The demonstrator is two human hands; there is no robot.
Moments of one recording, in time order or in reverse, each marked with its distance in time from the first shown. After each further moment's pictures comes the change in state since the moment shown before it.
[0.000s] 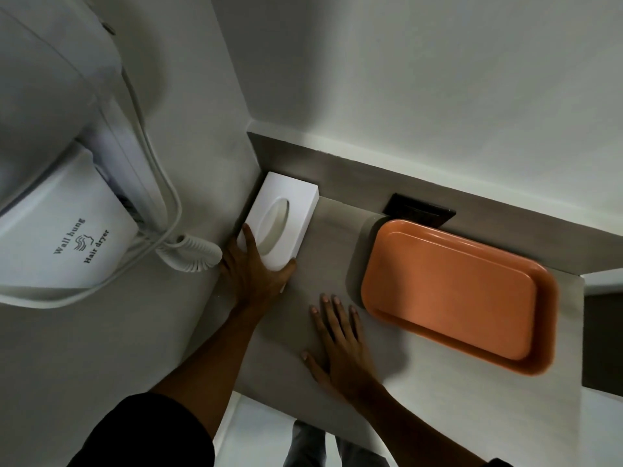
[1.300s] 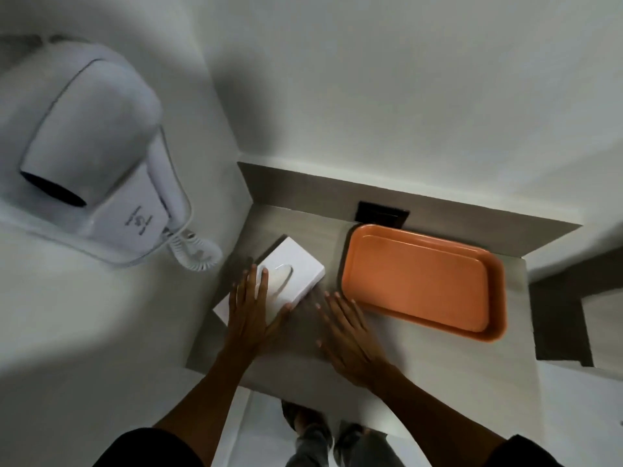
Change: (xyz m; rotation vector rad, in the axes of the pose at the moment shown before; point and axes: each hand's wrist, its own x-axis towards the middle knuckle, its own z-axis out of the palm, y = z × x) left_hand -0.092 -0.033 -0.044 0.094 -0.190 0.484; right_hand -0.040 0.008 -0.075 -0.041 0.069 -0.084
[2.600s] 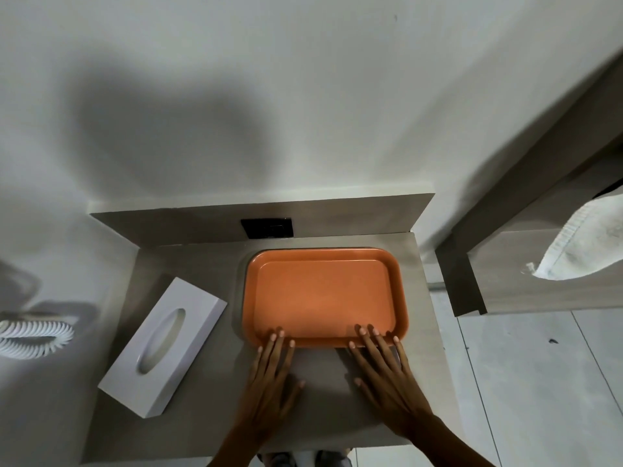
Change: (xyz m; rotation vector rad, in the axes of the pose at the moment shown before) left_hand -0.060 0.140 0.144 0.000 -0.217 0.506; right_hand -0.211 0.152 0.011 -0.164 0.025 0.367
